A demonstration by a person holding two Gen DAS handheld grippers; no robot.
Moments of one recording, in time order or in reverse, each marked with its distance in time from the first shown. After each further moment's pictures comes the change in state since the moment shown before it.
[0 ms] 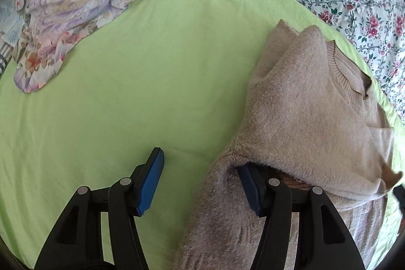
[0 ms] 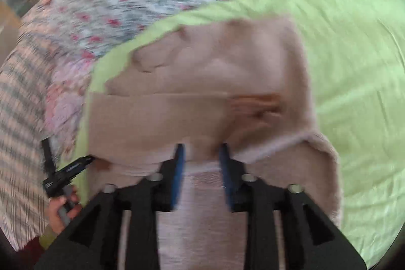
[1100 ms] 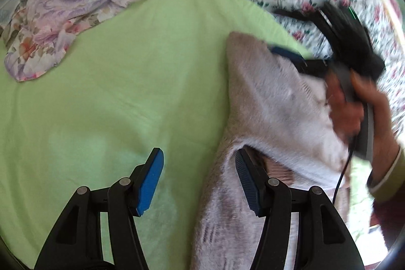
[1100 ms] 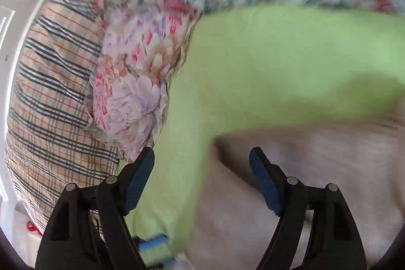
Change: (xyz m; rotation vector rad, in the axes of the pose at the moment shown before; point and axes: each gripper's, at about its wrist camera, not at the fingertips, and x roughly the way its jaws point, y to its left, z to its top) left arm -0.049 0.070 -0.013 -0.056 -0.012 -0.275; right arm 0.225 0.142 0.113 -0.110 0.250 0.366
